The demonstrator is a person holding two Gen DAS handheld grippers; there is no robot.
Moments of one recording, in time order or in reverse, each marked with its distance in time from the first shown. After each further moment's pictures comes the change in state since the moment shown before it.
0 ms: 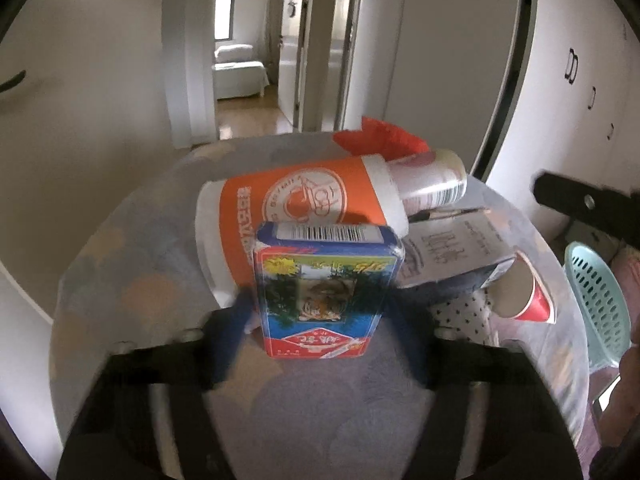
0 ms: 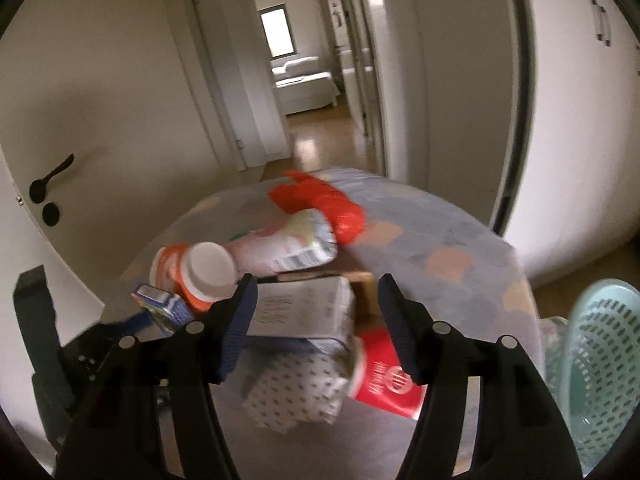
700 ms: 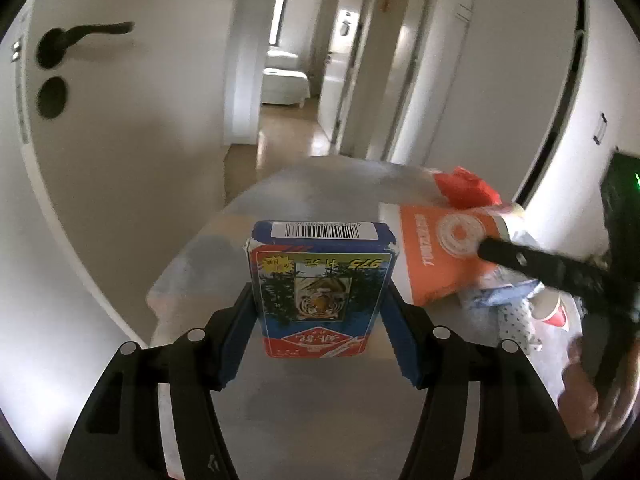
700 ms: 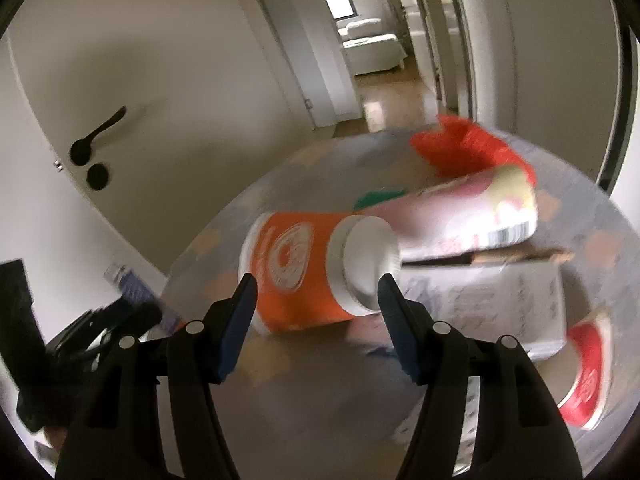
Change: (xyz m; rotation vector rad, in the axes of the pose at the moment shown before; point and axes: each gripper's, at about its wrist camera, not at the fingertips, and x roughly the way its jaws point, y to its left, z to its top) left arm -0.069 0.133 -0.019 -0.173 -0.072 0.056; right arm 0.061 0.093 -0.013 -0.036 0.149 0.245
